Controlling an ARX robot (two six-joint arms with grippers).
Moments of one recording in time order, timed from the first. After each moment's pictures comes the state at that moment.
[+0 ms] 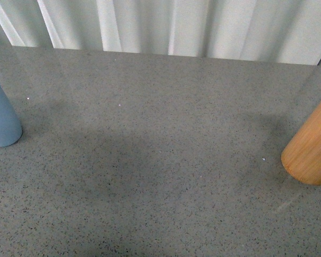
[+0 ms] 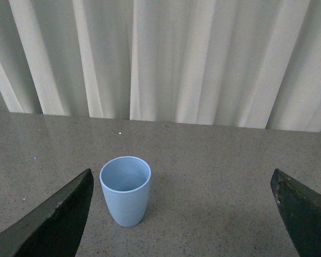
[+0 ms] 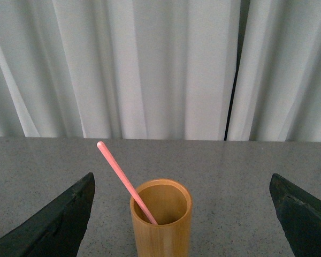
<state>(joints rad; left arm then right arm) 0.00 0.00 0.02 0.00 0.00 0.00 0.00 0.00 0.02 0.00 0.00 0.00</state>
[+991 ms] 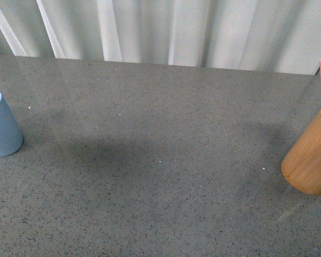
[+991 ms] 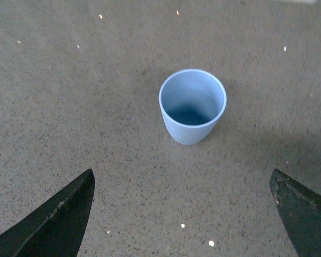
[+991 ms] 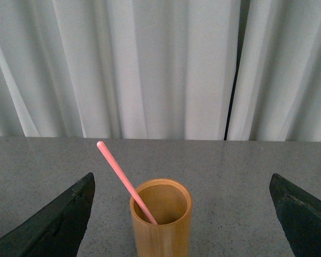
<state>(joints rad) 0.18 1.01 0.58 -0.22 -0.06 0.09 0.00 0.00 0.02 0.00 0.00 0.00</state>
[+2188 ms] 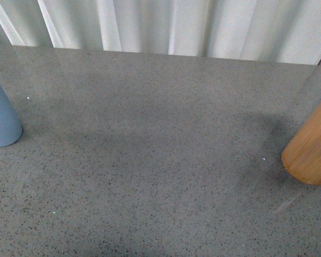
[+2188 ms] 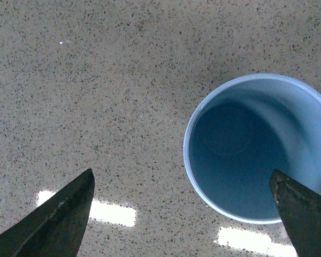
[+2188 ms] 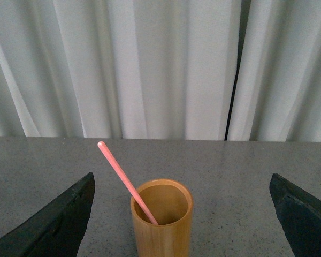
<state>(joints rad) 0.20 1.77 1.09 -0.34 -0.10 0.20 0.00 0.00 0.02 0.00 0.00 0.00</state>
